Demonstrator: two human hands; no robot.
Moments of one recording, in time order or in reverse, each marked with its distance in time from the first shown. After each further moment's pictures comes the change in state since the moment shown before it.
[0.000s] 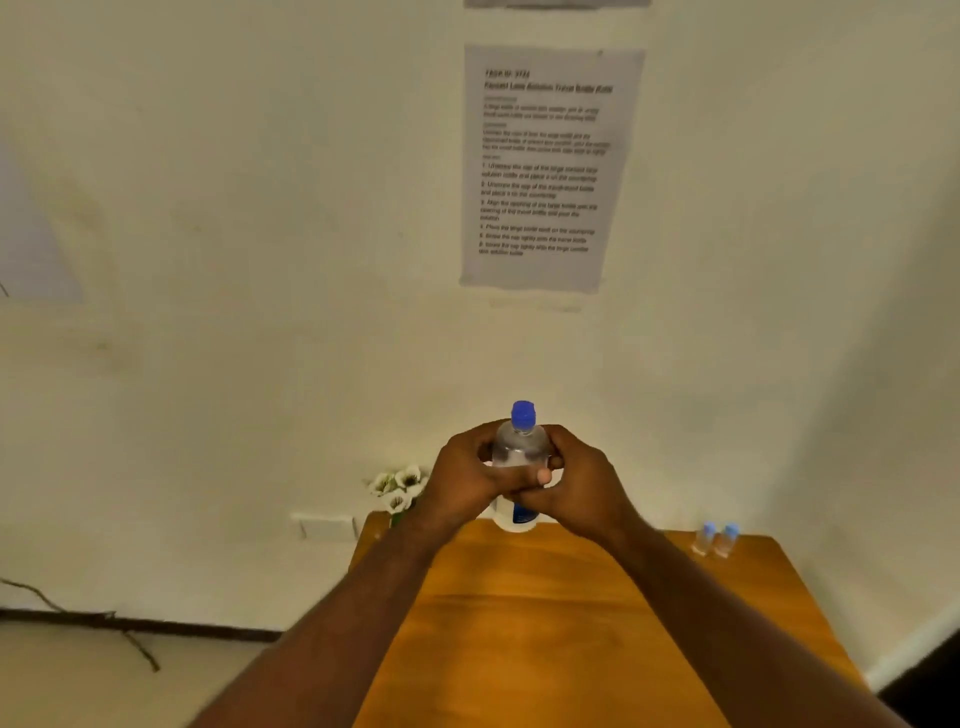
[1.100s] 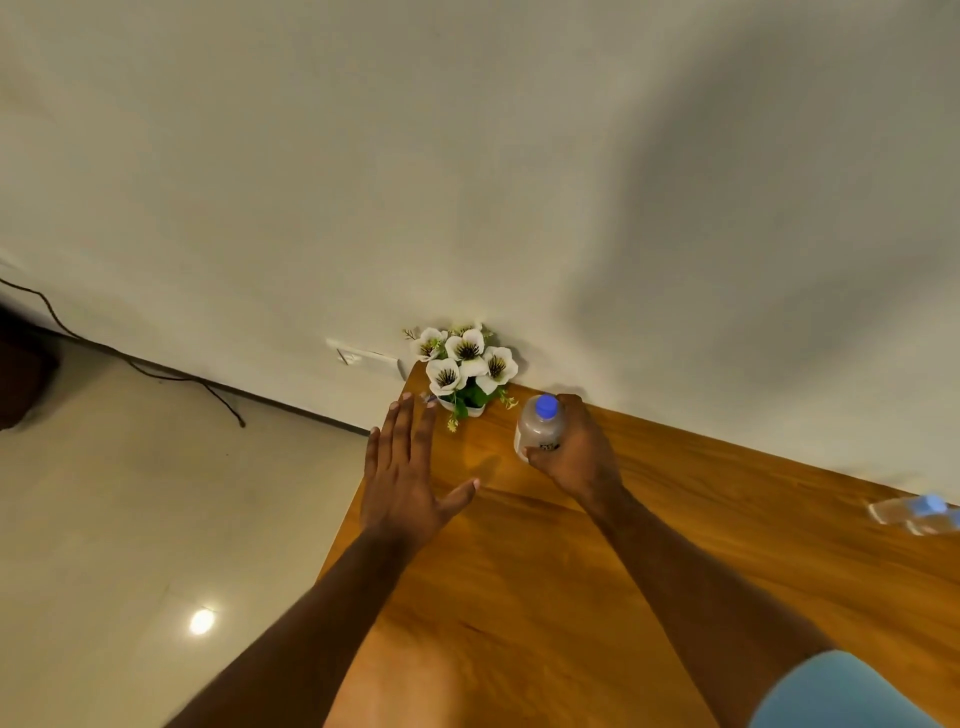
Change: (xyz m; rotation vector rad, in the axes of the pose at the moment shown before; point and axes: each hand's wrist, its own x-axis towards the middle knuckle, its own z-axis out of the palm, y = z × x) left_hand -0.030 -0.314 -0.069 1.034 0.155 -0.386; right_hand 0.099 0.230 0.236 -0.115 -0.247 0.277
